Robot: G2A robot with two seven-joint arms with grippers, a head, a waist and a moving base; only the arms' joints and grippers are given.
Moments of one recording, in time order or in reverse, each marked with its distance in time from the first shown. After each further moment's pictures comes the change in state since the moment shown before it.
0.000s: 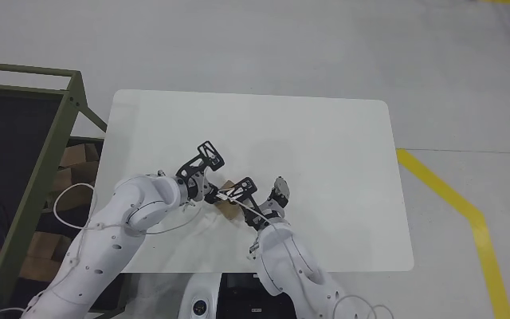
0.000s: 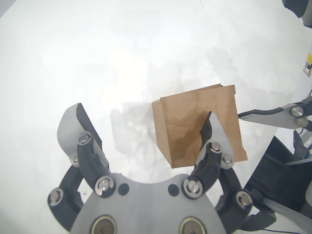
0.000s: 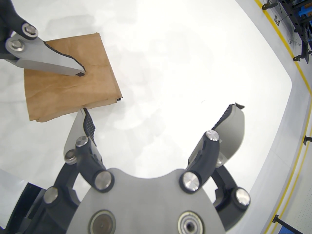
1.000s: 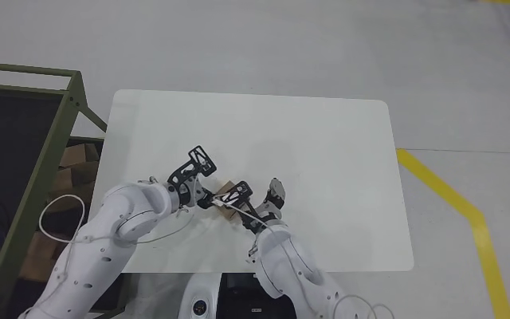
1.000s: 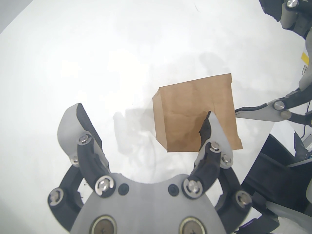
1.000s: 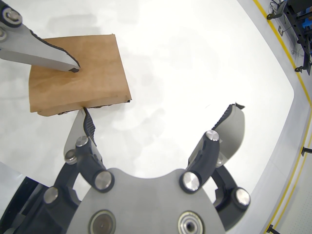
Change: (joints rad) left arm 0.126 0.015 -0.105 -0.071 0.018 -0.038 0.064; right arm 0.010 0.015 -0.022 0.007 0.018 -0.027 -0.020
